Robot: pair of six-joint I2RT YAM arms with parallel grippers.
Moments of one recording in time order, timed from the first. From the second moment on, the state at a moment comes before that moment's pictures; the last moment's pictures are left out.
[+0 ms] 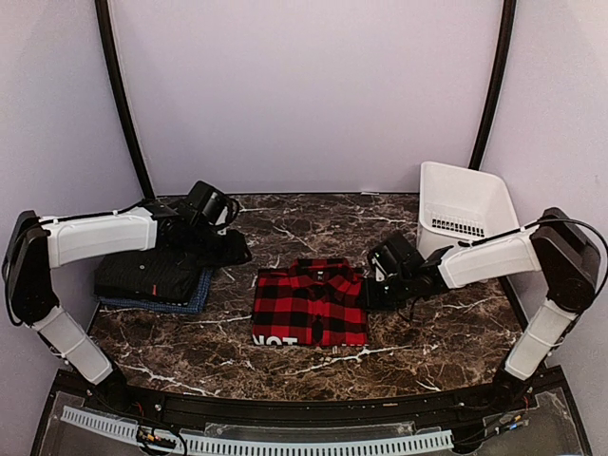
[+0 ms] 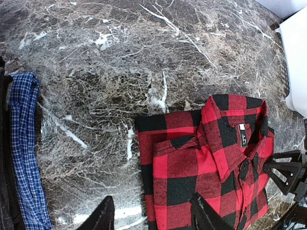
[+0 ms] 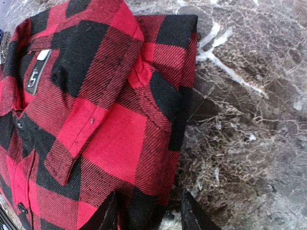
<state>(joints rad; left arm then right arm) -0.61 1.57 1.13 -0.49 0.00 -0.63 0.77 1.65 0.83 -0.17 -0.02 0.65</state>
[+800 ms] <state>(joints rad) -0.59 1.47 1.05 -0.51 -0.02 -0.63 0.73 1.65 0.81 -0.16 -0.05 0.61</state>
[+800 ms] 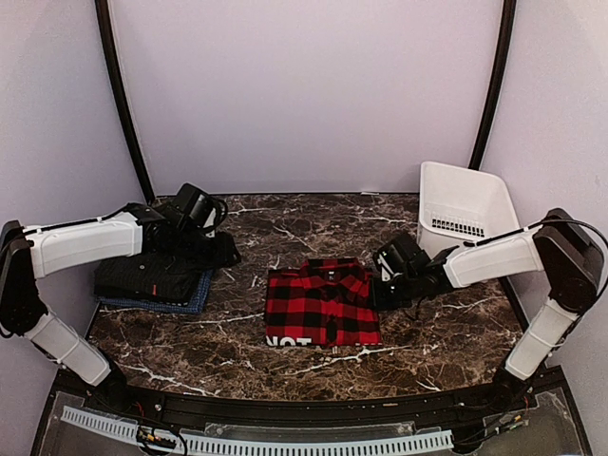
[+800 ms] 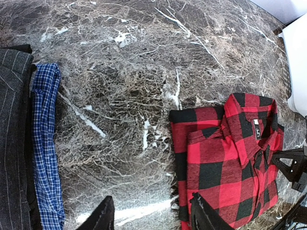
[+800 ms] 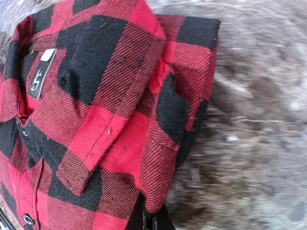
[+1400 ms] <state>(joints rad) -0.56 1.56 1.05 -0.57 -0.13 -0.62 0.53 1.45 0.65 -0.26 -0.02 0.55</state>
